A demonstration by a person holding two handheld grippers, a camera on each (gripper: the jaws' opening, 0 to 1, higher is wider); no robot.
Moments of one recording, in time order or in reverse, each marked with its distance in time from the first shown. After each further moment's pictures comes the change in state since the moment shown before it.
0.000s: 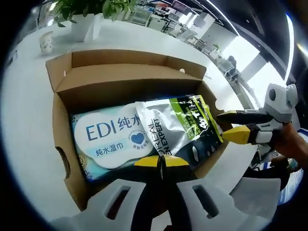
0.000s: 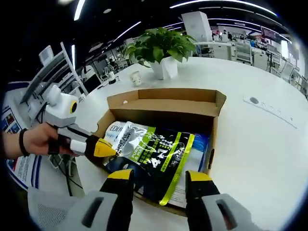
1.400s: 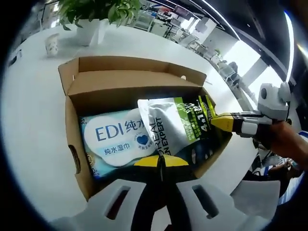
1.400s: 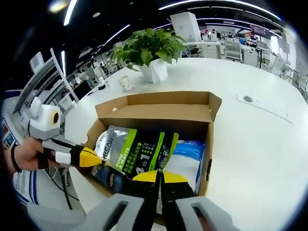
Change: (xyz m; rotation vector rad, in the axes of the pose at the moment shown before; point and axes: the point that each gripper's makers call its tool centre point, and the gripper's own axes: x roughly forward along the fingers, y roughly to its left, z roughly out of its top) left arm -0.014 0.002 0.008 -0.011 -0.052 0.015; right arm 0.009 -0.008 0.012 0.061 -0.032 -0.076
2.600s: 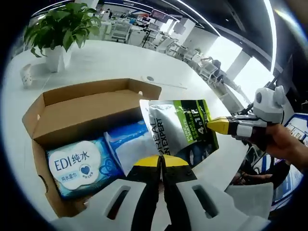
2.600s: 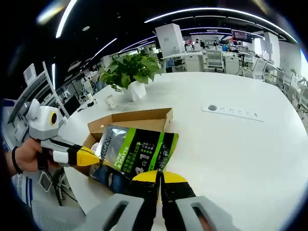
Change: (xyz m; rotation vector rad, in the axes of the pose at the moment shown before) left arm 0.015 -0.113 0.033 0.142 -0.036 -0.124; right arm -0.099 -0.070 0.002 0.079 -0.123 -0.115
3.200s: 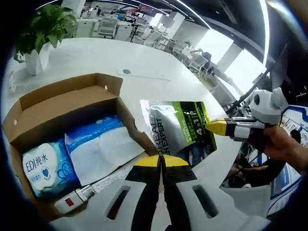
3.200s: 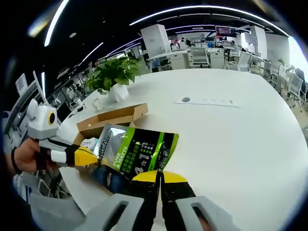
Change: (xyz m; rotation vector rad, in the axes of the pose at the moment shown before) left arm 0.043 -0.067 -0.011 0.044 0.056 -0.072; right arm -0.045 -0.064 -0.029 0.075 -0.003 -0.077
